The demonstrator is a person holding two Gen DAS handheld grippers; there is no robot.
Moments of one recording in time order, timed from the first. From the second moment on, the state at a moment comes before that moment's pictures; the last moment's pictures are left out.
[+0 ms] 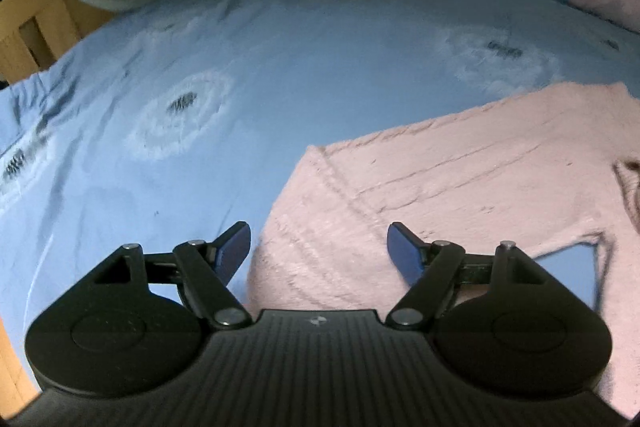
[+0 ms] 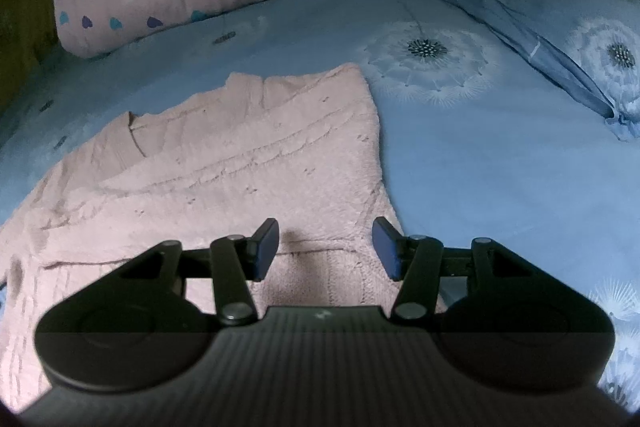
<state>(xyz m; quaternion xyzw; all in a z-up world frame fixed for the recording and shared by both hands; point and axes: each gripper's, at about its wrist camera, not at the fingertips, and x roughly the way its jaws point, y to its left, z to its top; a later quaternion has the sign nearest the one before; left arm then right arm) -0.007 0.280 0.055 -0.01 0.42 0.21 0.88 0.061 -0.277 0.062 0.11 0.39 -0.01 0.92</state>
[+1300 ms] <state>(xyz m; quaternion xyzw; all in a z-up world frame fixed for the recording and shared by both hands) 0.000 0.298 0.042 -0.09 0.41 0.14 0.90 0.059 -0.274 0.063 0.11 0.38 -0.01 0.92</state>
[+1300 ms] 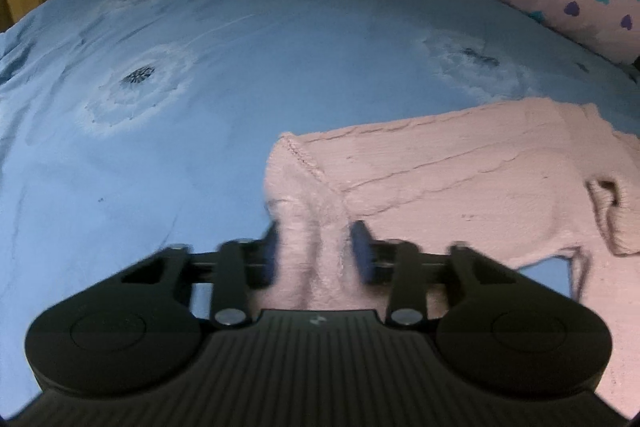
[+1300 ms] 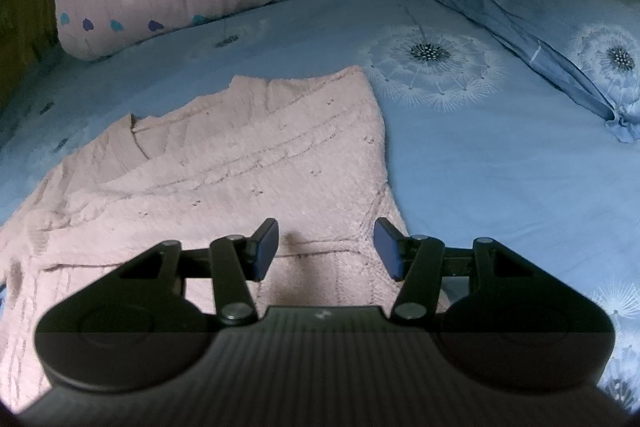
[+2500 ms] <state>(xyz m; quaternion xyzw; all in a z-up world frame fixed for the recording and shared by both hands) -0.003 0.149 0.218 -0.12 0.30 -0.01 0.95 0.041 -0.291 0.082 0.19 0.34 0.03 0.92</state>
